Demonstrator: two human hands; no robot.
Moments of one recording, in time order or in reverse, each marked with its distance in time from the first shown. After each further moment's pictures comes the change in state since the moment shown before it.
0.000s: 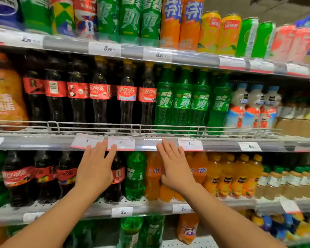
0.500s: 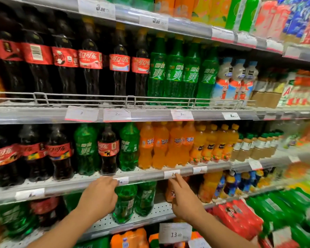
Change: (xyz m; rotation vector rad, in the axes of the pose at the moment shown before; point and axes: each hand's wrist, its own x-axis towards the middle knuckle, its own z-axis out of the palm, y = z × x) left_hand -0.117 0.017 0.065 -0.339 -0.391 0.210; right_hand -0.165 -0.036 0.069 0.293 -0.388 0.421
